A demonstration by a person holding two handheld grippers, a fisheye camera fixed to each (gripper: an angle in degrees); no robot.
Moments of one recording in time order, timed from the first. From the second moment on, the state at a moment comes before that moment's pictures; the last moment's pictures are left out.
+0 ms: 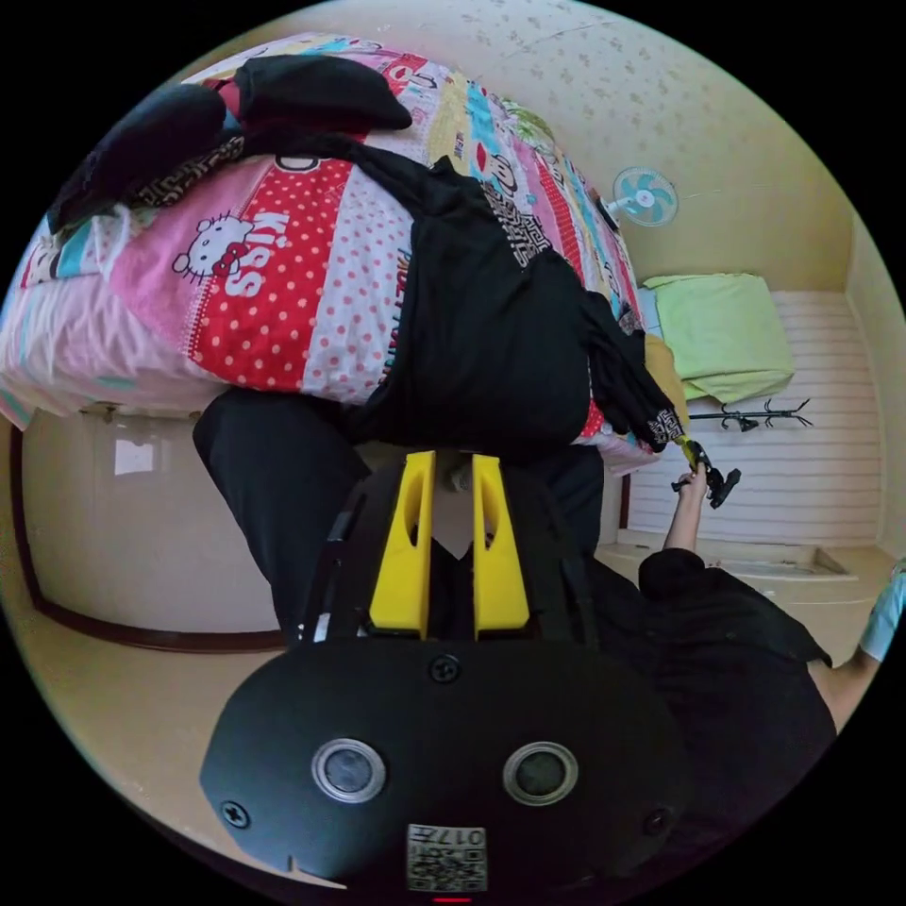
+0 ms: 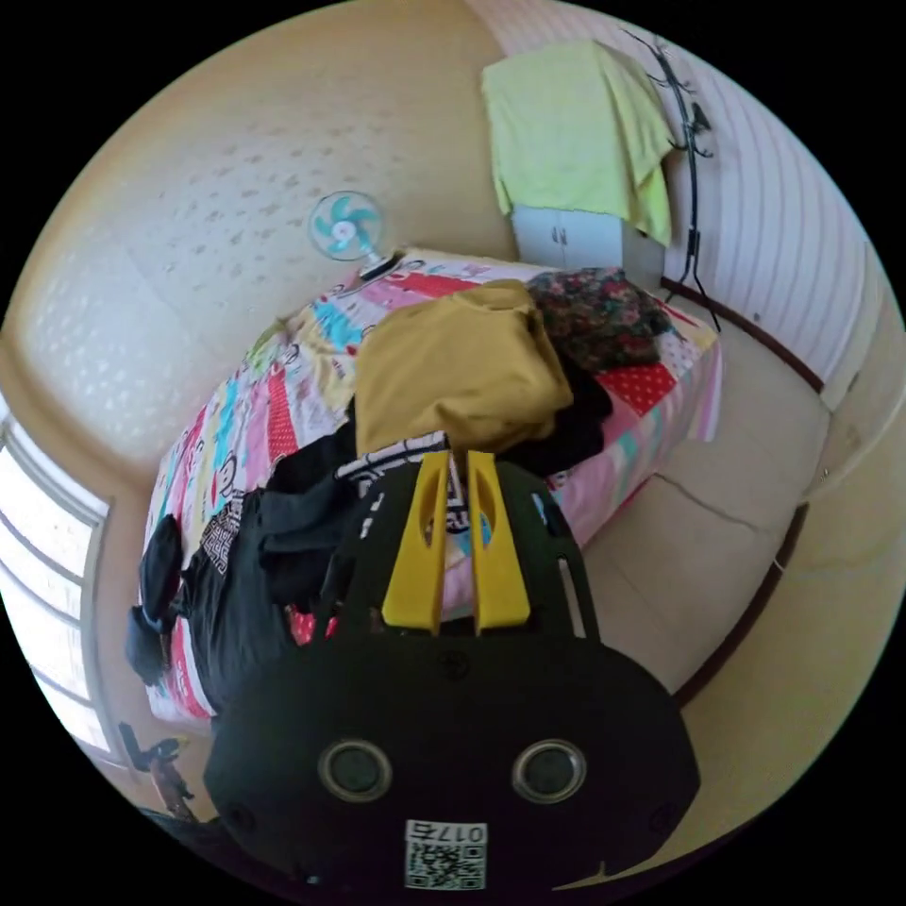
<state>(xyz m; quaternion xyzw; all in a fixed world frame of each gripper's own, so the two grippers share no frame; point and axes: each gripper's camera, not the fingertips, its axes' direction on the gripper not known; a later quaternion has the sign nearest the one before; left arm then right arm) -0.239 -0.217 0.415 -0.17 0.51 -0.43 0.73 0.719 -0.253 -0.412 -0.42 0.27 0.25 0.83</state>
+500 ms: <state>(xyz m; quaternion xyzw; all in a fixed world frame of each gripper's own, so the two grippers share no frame) -0.260 -0.195 0.399 -0.13 0.54 -0.48 0.68 0.774 -0.064 -0.510 -0.15 0.02 0.59 0.80</state>
